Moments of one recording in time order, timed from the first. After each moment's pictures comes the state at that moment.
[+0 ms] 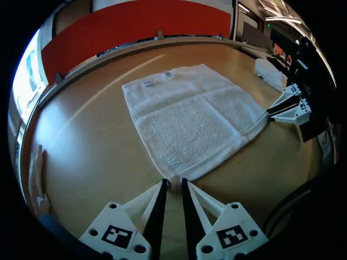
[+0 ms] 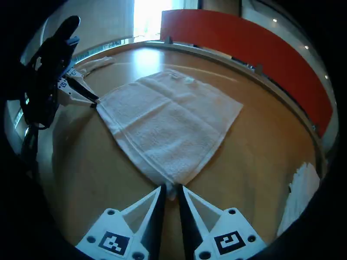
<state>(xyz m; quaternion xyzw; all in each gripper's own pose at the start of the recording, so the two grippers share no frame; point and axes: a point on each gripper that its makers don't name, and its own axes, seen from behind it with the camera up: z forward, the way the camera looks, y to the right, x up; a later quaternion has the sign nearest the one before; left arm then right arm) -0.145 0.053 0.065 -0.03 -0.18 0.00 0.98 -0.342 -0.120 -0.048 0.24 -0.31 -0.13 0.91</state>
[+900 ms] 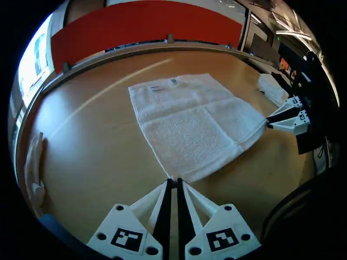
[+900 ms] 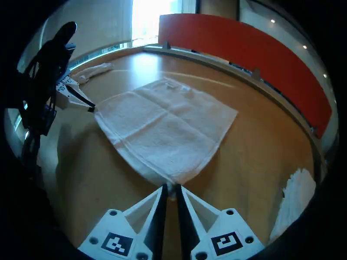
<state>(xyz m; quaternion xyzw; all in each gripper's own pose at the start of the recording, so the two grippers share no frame) -0.126 0.058 0.051 -0.03 -0.17 -0.06 0.98 -0.314 -0.115 -0.045 0.24 -0.30 -0.13 0.91</state>
